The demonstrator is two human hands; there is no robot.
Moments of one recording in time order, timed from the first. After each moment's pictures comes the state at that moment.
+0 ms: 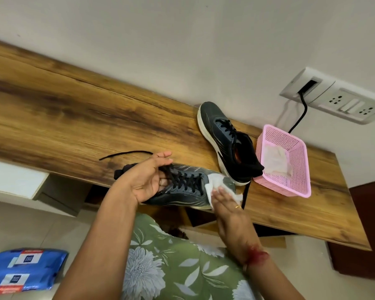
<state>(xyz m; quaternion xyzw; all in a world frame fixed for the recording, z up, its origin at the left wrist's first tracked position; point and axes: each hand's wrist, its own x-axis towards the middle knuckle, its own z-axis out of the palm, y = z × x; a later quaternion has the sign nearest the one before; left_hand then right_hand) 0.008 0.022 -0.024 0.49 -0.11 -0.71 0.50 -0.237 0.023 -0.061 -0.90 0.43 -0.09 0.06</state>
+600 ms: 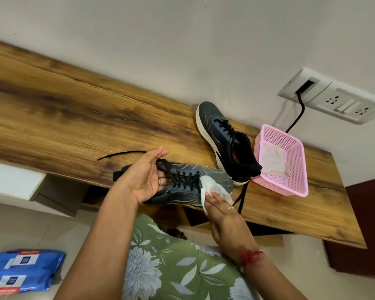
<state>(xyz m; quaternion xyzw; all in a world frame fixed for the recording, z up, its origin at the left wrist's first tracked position) 0.006 0.021 -0.023 0.48 -0.09 -0.73 0.48 -0.237 0.024 -0.061 -0.91 0.39 -0.09 0.08</state>
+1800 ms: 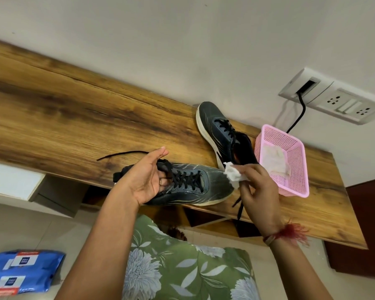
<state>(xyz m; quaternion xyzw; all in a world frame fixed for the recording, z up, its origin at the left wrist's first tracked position) 0.005 0.021 -0.027 0.48 -0.10 -0.72 0.49 -0.236 -0.021 0.003 -0.82 0.48 -0.27 0.17</state>
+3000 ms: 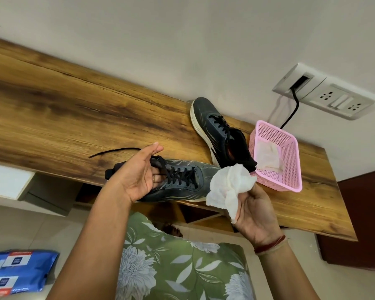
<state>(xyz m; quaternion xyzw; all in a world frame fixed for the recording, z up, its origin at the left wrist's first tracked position) 0.004 0.020 -0.025 0.48 -0.11 -0.71 0.50 -0.246 -0.005 -0.013 -0.13 0.37 -0.35 0.85</state>
